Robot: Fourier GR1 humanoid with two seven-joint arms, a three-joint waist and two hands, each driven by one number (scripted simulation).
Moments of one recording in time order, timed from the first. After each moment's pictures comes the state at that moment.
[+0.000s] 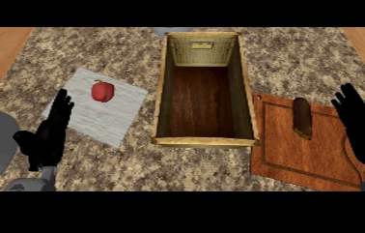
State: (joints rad) left arm -0.05 0.40 -0.14 -1.34 0.29 0.30 -0.15; right arm -0.03 -0.49 -0.04 -1.41 -0.39 -0.11 0.05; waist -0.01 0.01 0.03
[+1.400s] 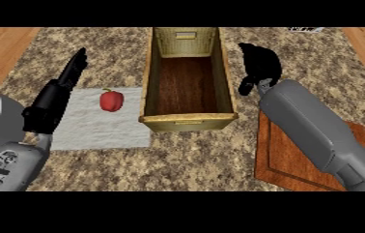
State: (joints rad) left arm -0.28 0.54 -0.24 -1.46 0.15 0.17 -0.06; right arm -0.88 -0.39 0.64 -0.93 0.51 0.00 0.70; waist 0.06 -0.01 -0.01
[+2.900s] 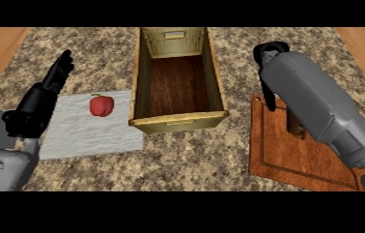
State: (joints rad) left arm -0.23 0.52 -0.14 -1.48 0.12 0.13 -0.06; right arm -1.08 -0.37 0.59 -0.65 0.38 0.85 0.85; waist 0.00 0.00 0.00
